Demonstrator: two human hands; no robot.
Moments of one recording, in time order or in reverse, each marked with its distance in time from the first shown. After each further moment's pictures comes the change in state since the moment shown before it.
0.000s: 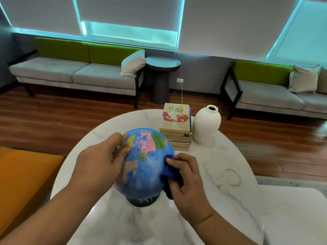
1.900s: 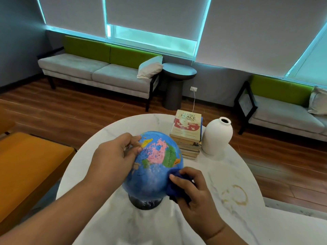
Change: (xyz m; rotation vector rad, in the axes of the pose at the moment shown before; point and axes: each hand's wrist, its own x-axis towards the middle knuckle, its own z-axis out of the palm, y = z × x) left_hand 0.000 0.005 0.007 -0.383 0.011 -0.179; right_hand -0.002 0.014 -0.018 -0.141 -0.155 -0.192
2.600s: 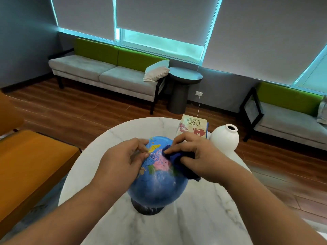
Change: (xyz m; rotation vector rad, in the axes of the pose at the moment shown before) left_hand -0.001 -0.002 0.000 -0.013 0.006 0.041; right_hand 0.133 -0.032 -0.048 -0.056 -0.659 0.126
